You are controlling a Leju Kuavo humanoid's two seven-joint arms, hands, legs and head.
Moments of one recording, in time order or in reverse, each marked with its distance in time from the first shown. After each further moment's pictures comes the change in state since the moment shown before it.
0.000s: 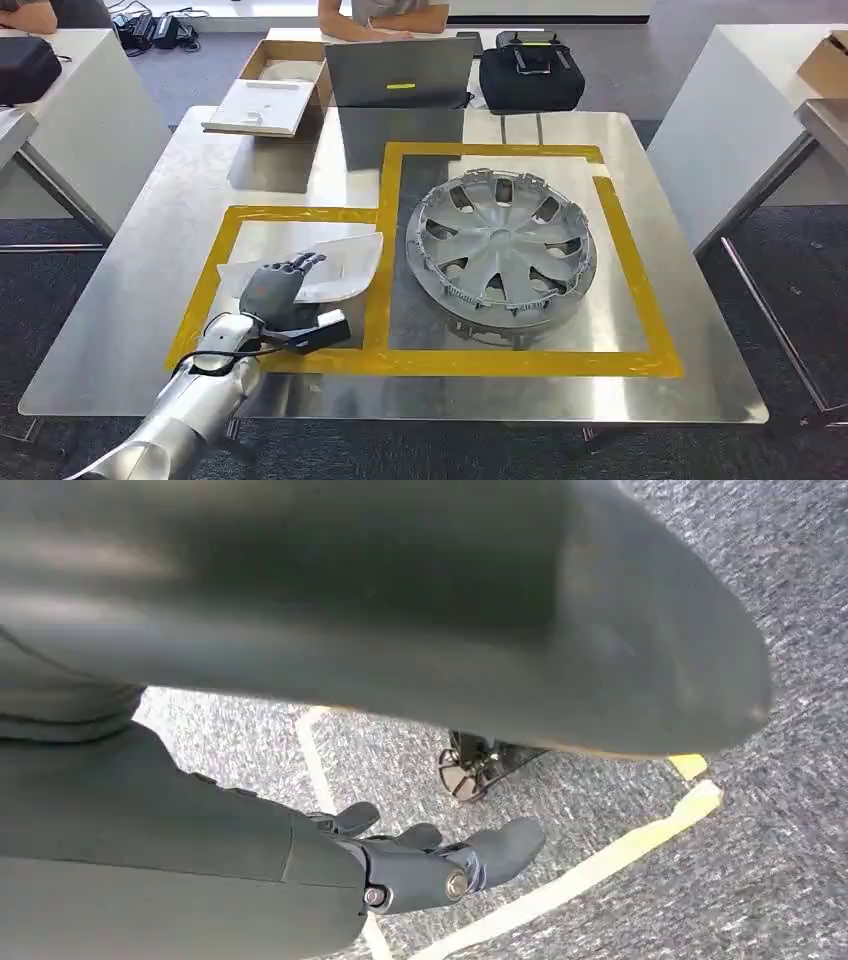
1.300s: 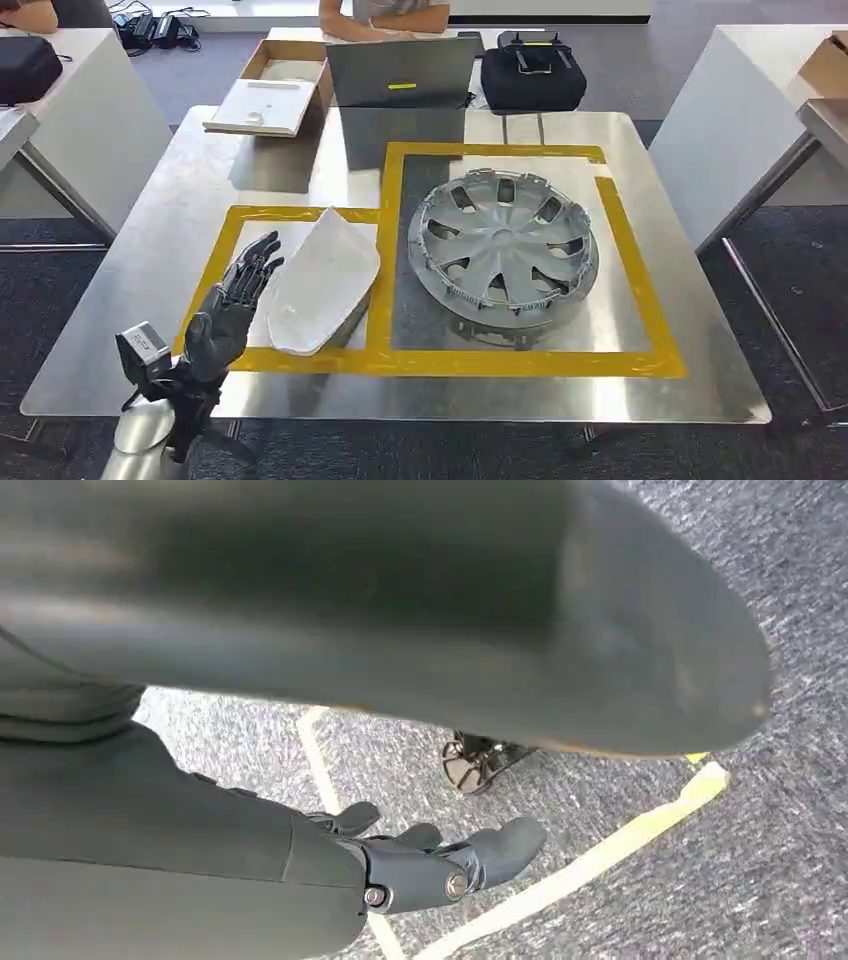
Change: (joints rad) left arm 0.459 -0.035 0.248 -0.928 1.197 -0.858 -0.210; right arm 0.010 0.000 -0.026 0.000 0.001 -0.012 -0.002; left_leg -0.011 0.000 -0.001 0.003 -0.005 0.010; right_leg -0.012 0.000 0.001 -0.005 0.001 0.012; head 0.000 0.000
